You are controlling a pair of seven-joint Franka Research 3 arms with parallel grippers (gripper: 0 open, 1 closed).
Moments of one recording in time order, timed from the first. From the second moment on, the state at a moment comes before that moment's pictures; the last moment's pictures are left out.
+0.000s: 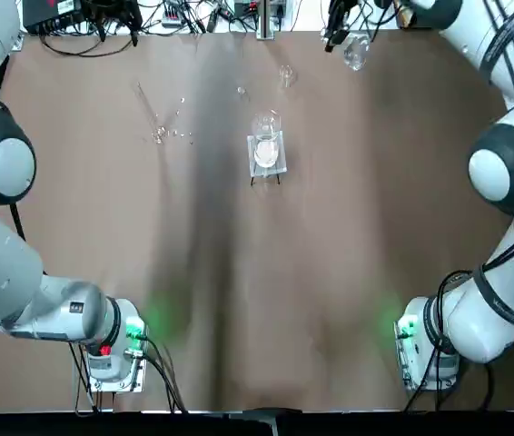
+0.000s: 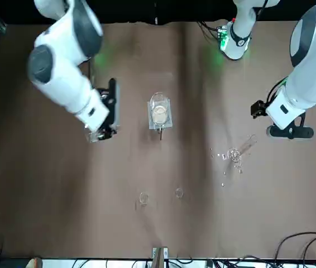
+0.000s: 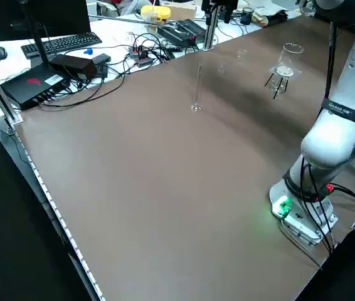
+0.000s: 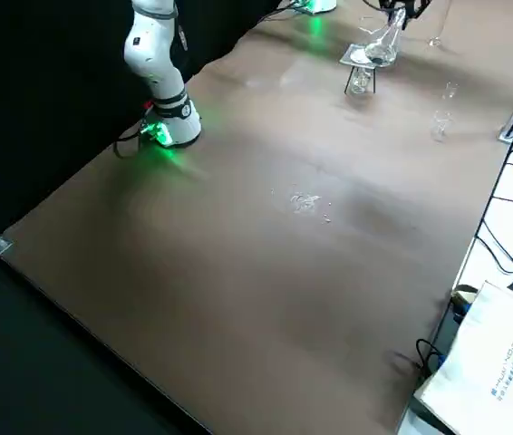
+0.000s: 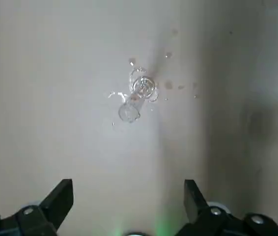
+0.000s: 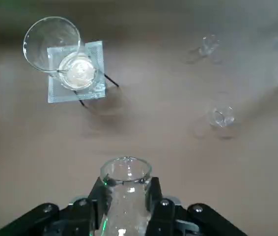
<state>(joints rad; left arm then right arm) -0.08 0.19 -0.16 -1.47 0.10 1.49 -0.18 0.53 0.34 -0.14 -1.39 0.31 1.77 -1.22</state>
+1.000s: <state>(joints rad) -0.05 0.15 -0.16 -1.47 0.09 1.47 -0.19 -0.03 0.40 -0.14 -1.50 0.70 1.75 -1.97</state>
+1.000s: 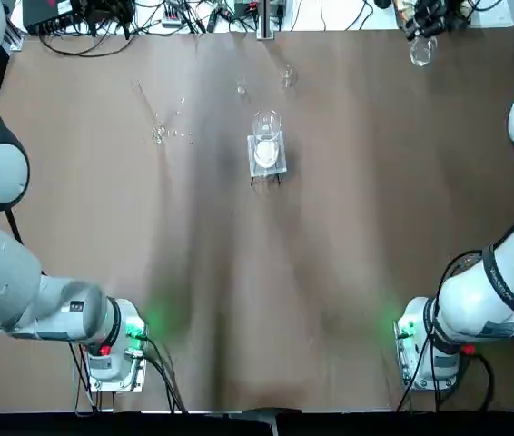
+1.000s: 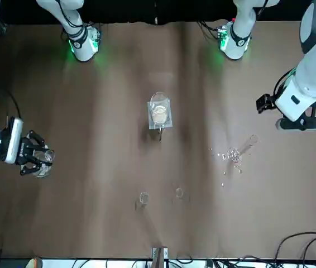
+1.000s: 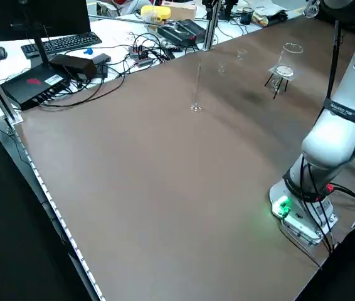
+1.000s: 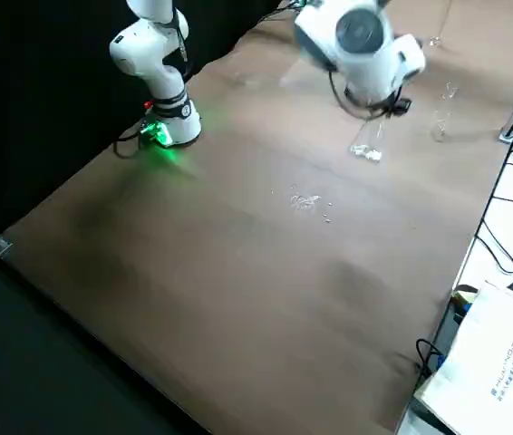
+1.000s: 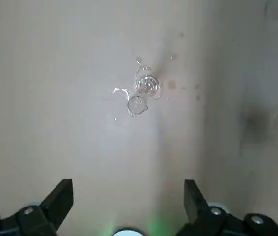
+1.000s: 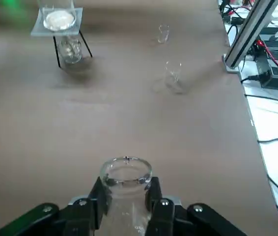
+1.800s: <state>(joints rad) -0.04 0.13 -0.16 -1.47 0.05 1.51 -0.19 -0.31 0.48 -0.14 -1.83 0.97 1.69 -2.35</state>
